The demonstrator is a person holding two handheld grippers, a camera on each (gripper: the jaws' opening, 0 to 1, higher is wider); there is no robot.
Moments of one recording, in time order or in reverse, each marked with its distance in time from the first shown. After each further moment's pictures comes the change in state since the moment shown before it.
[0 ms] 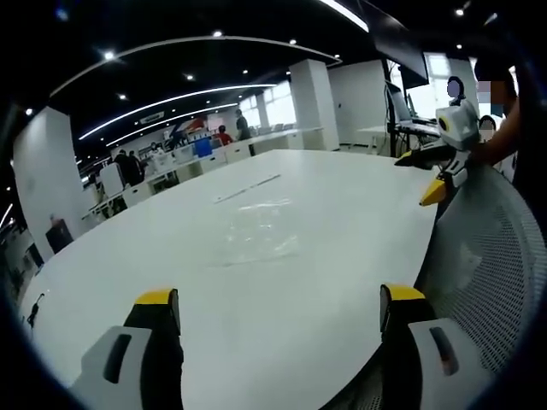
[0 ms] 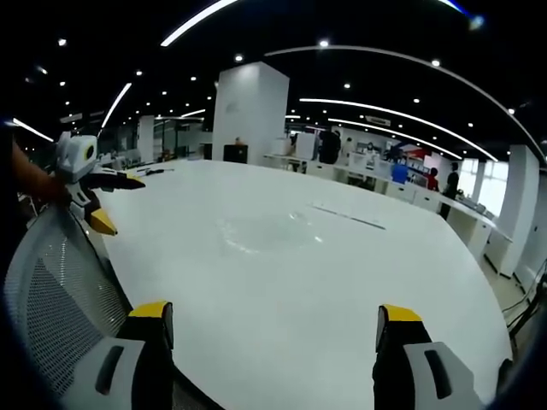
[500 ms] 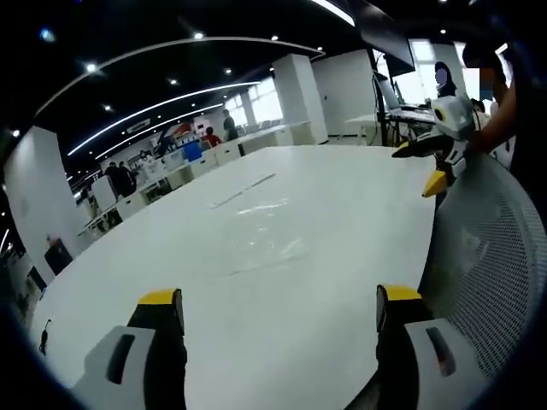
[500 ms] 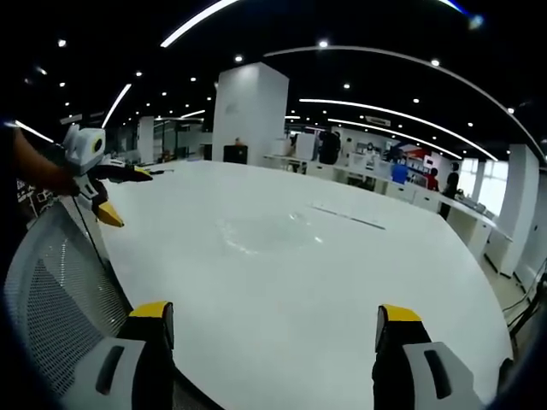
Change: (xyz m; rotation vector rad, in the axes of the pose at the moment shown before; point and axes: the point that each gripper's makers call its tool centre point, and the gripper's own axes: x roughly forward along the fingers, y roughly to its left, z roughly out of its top) left arm 0.006 0.015 0.010 0.094 0.026 -0.040; right arm 0.000 0.000 0.001 0.004 -0.005 -0.001
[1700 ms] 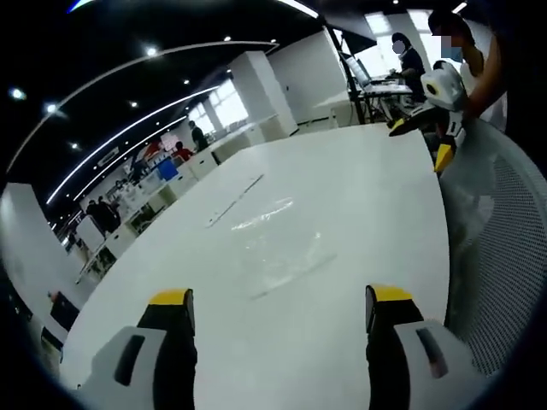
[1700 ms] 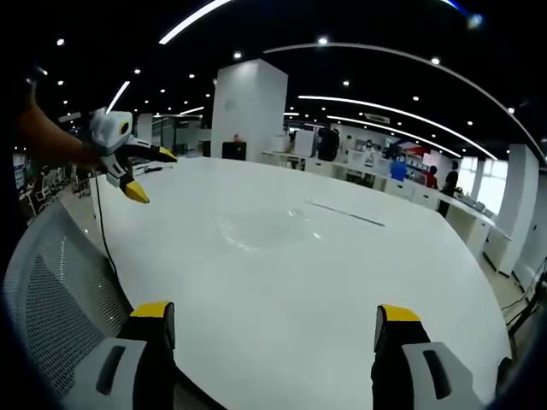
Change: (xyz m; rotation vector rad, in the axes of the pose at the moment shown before) left arm 0.034 0.045 0.024 0.227 0.019 -0.095; right arm 0.000 -0.001 -0.003 -0.001 0.020 -0.007
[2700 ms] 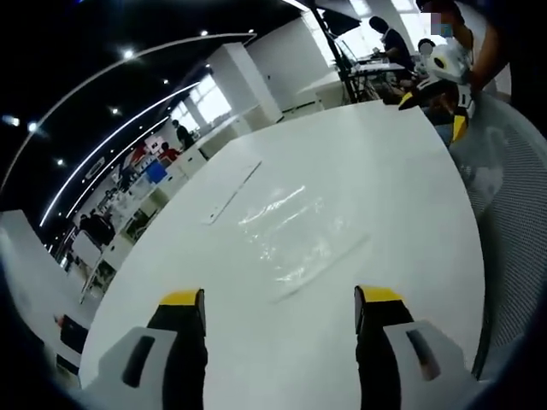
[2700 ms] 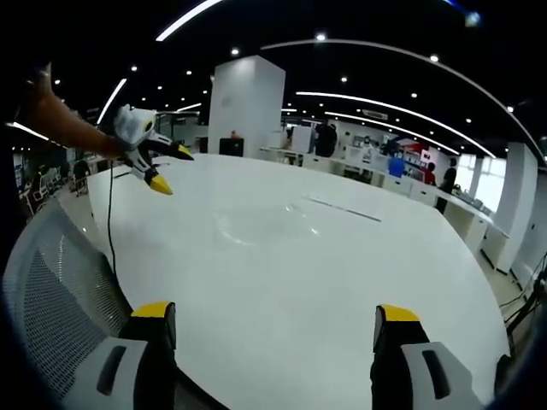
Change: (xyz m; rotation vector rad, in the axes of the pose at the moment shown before) left arm 0.042 0.041 -0.013 0.106 0.069 -0.044; right arm 0.000 -0.003 -0.004 0.005 0.023 -0.012
